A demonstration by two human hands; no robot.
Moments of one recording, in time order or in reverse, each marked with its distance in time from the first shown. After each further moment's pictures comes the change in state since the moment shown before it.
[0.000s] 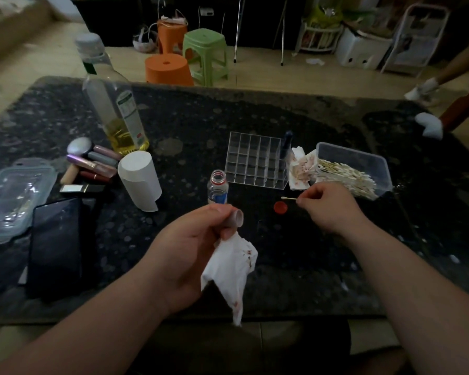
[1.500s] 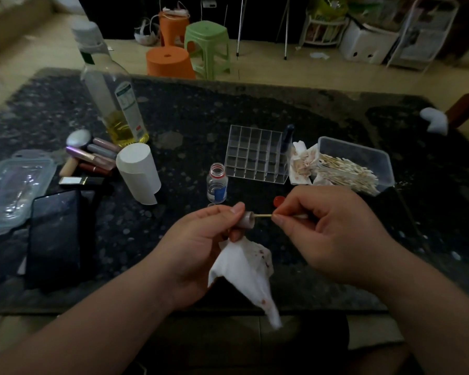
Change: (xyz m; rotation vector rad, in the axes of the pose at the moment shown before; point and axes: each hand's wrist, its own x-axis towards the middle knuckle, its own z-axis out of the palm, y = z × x) left_hand 0.004 -0.006 0.010 0.081 0.102 -0.056; right_hand -0.096 -0.046 -0.031 -0.053 -0.131 -0.751
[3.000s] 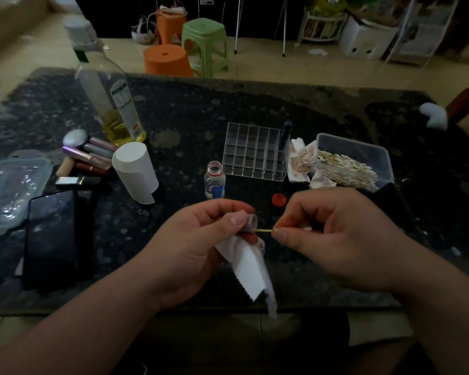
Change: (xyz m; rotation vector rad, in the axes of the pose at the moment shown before) left_hand -0.010 0.002 -0.001 0.166 -0.034 0.157; right_hand -0.006 -0.008 -0.013 0.182 -0.149 0.126
